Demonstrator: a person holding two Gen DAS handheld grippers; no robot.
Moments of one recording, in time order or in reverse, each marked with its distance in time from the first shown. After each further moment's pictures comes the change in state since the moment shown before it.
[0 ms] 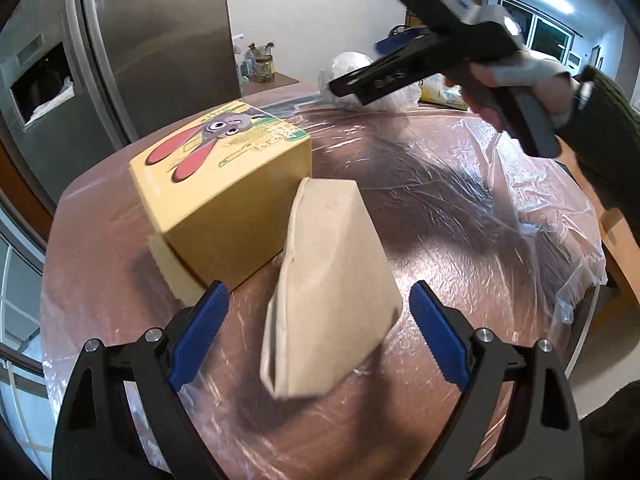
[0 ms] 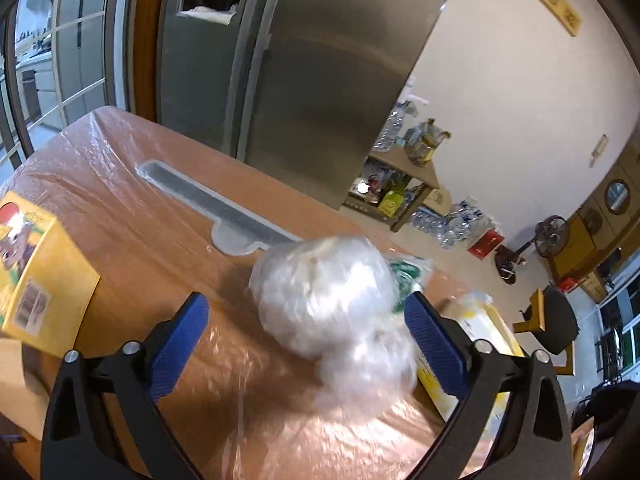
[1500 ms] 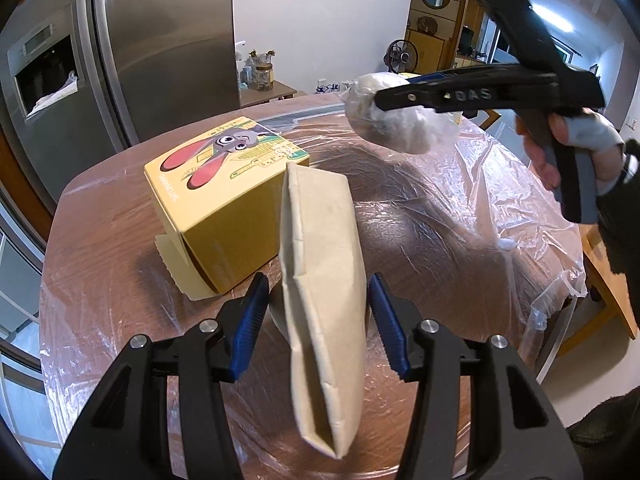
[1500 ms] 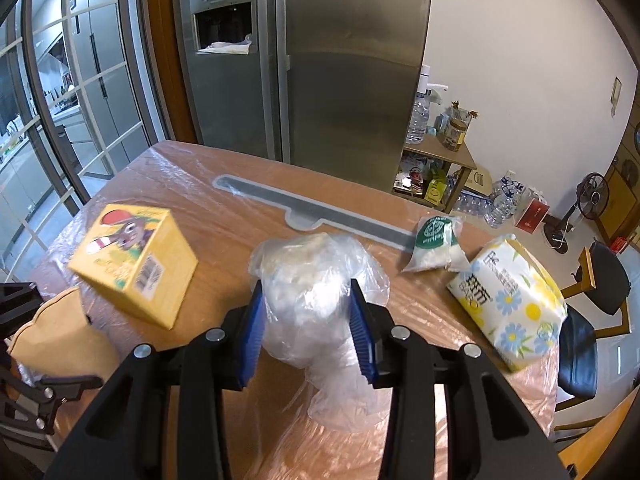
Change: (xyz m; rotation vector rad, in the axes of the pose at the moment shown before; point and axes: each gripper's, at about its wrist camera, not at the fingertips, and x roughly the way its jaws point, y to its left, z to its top) left arm -0.022 0.003 -0.001 -0.047 -0.036 -0.034; right arm -0.074 0.006 -0.043 0.163 -0.077 0.197
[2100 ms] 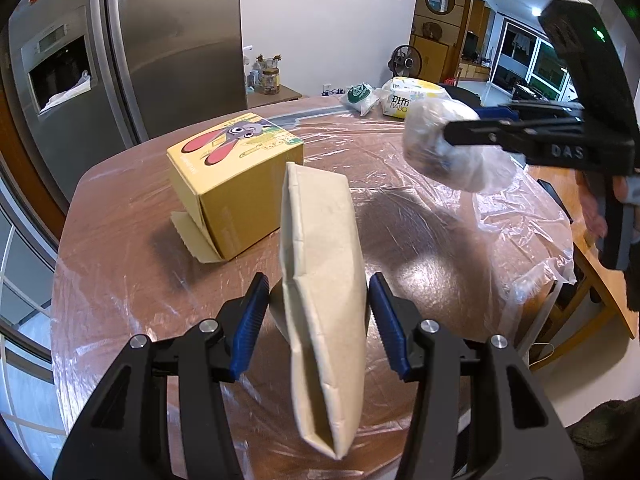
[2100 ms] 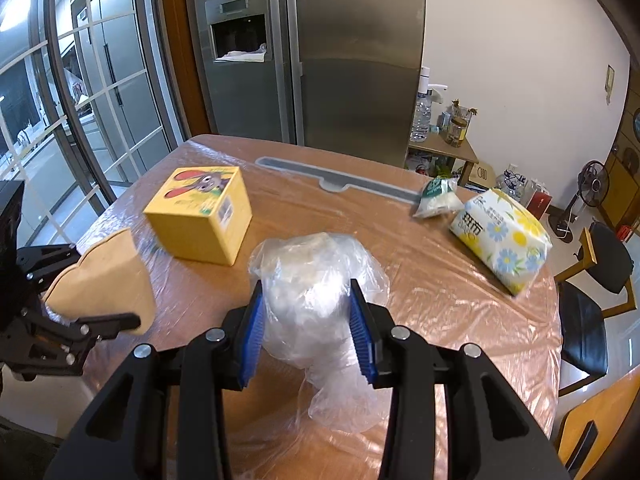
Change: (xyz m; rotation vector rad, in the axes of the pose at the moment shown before) left arm -0.023 -0.013 -0.018 -0.018 -0.022 0.022; right arm -0.063 0.026 -0.057 0.028 -0.025 0.034
